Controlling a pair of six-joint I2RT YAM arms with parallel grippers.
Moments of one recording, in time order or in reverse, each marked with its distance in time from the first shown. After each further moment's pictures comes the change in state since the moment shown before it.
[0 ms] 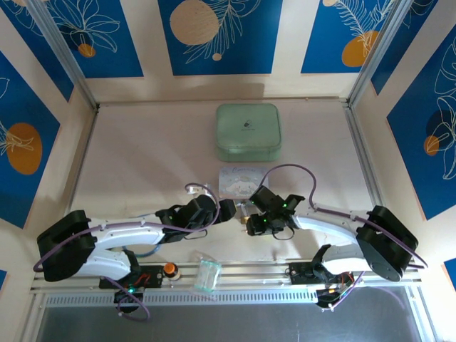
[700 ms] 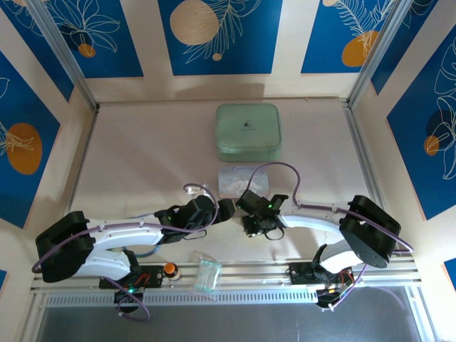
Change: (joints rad) left arm 0.000 -0.013 -0.011 0.000 -0.011 -0.019; right arm 0.121 0.138 0.085 -0.018 0.148 0.004
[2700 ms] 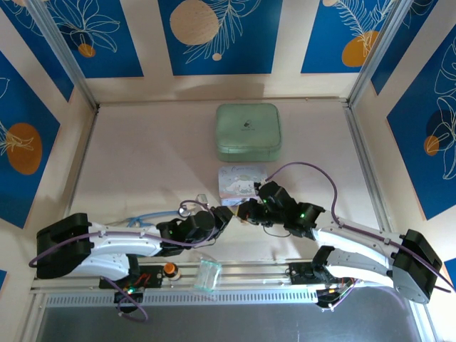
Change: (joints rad) left arm -0.168 -0.018 -0.079 0.258 -0.118 -0.575; right arm -0.062 -0.418 -0.146 0.359 -0.182 0.437
